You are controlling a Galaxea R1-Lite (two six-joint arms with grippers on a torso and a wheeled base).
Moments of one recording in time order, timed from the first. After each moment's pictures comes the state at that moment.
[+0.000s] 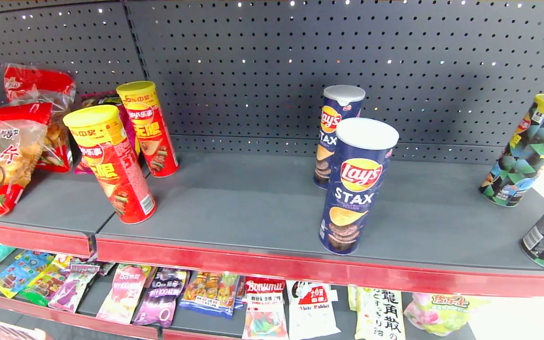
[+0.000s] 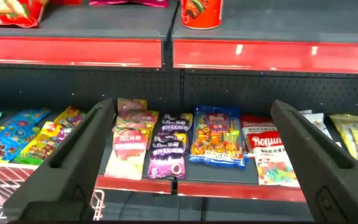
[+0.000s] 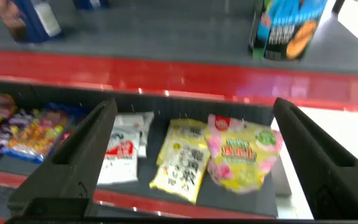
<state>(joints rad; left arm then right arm) 0.00 0.00 0.00 0.00 -0.03 0.01 0.00 0.00 -0.02 -0.03 0.07 0.01</state>
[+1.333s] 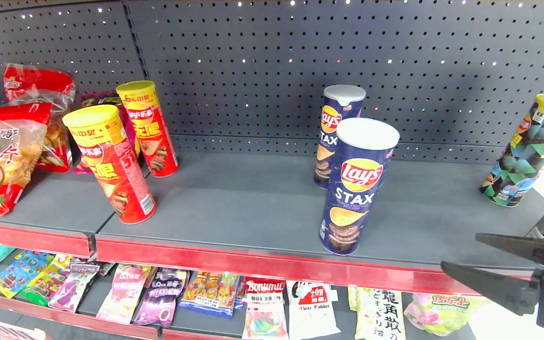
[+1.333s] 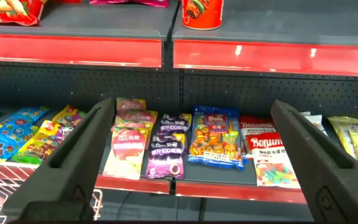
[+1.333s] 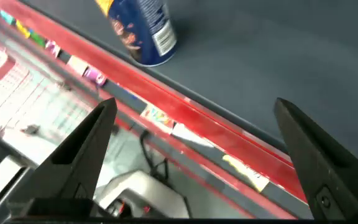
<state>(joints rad) 0.00 0.00 0.00 0.00 -0.03 0.00 0.45 1.03 -0.54 -0.07 0.11 0.08</state>
